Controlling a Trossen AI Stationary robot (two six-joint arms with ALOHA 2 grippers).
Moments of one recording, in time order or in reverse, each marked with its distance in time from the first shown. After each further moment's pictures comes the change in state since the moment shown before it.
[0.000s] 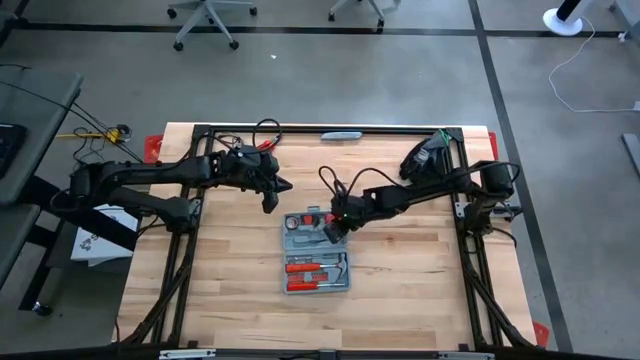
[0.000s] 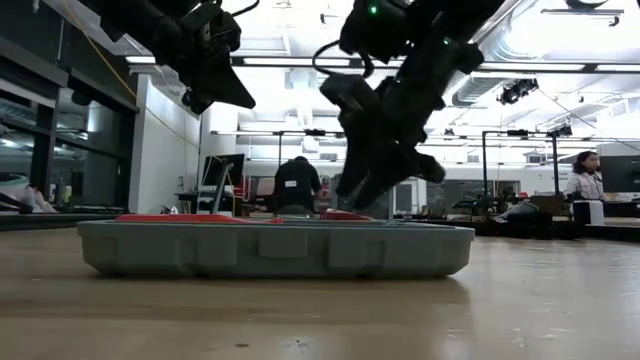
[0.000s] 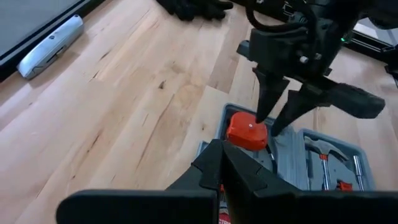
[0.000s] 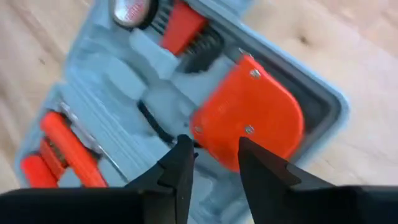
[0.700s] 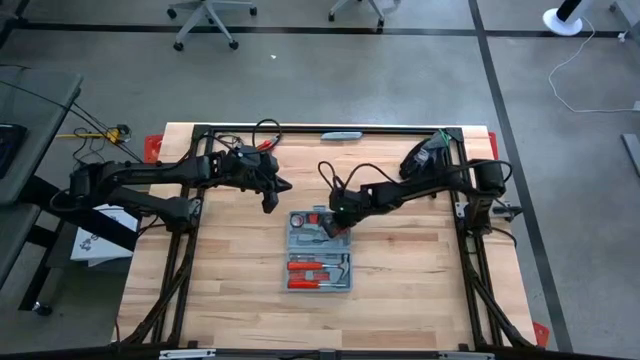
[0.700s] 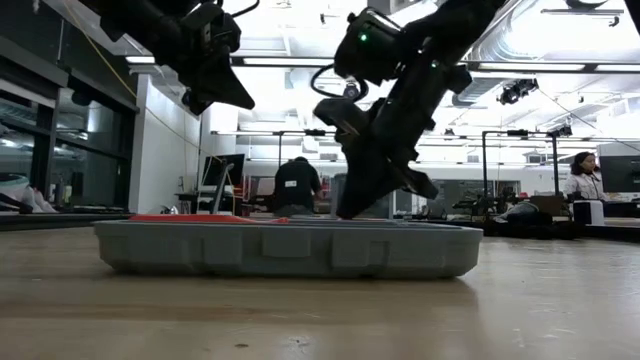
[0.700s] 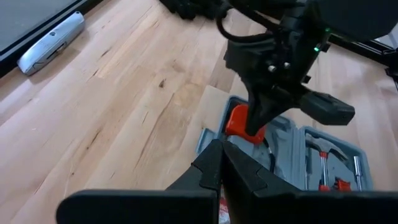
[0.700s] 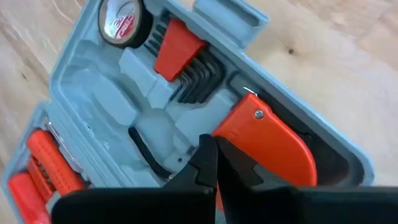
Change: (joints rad) left arm -0.001 0.000 0.000 -0.006 -0.004 -0.018; right arm -0.058 0.059 -0.007 0.033 -0.048 -0.007
